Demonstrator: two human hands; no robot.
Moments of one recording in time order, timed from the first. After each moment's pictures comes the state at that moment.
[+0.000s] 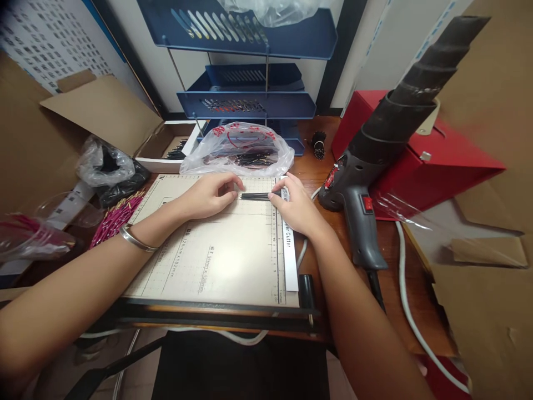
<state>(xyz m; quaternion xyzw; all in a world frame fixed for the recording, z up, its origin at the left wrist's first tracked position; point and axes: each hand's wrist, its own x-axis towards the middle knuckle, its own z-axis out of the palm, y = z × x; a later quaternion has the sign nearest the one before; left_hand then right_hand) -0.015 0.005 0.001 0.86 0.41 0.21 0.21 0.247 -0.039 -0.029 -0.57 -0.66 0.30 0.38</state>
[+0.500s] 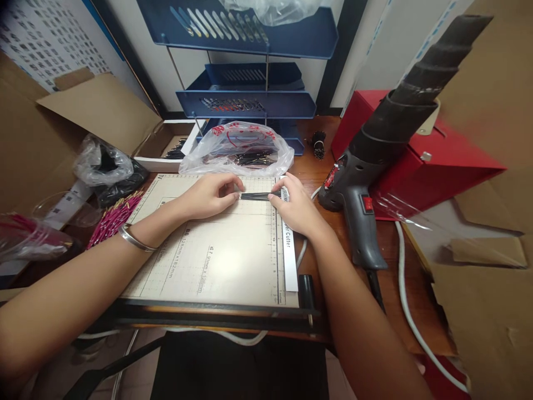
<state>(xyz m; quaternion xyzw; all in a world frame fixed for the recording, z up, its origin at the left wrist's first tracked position) -0.011 0.004 0.003 0.86 0.42 0.20 0.22 0.247 -0.038 -0.032 -0.56 -0.68 0.28 0.38</state>
